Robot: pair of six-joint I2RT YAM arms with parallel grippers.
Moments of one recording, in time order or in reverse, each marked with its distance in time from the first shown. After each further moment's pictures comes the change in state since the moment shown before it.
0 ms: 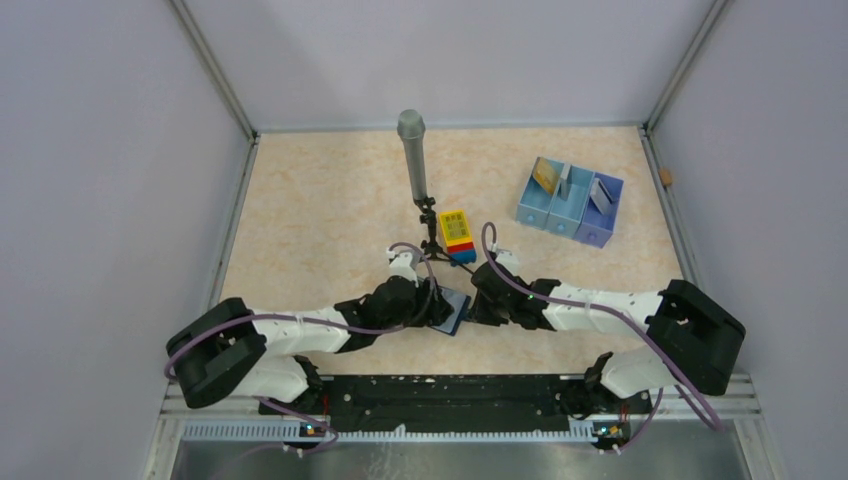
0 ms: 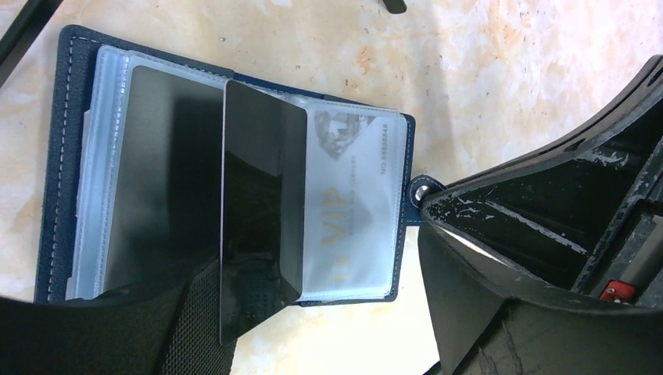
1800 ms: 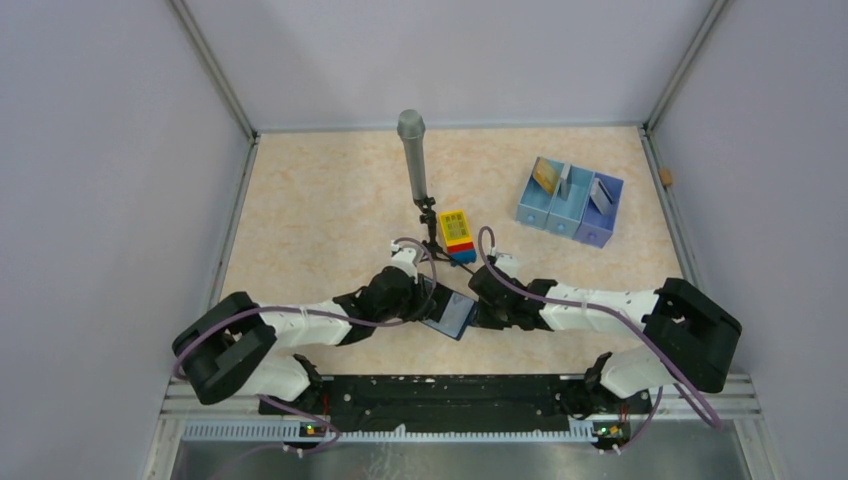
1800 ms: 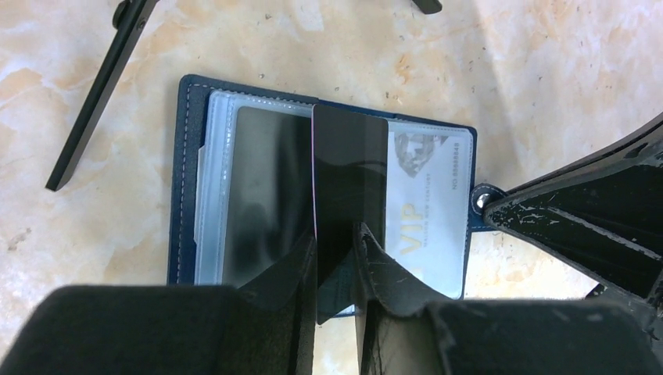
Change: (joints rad) left arm 0.083 0.033 0.005 -0.002 0.082 0.237; right arm 0.019 0.018 0.016 -0.075 0.024 -0.002
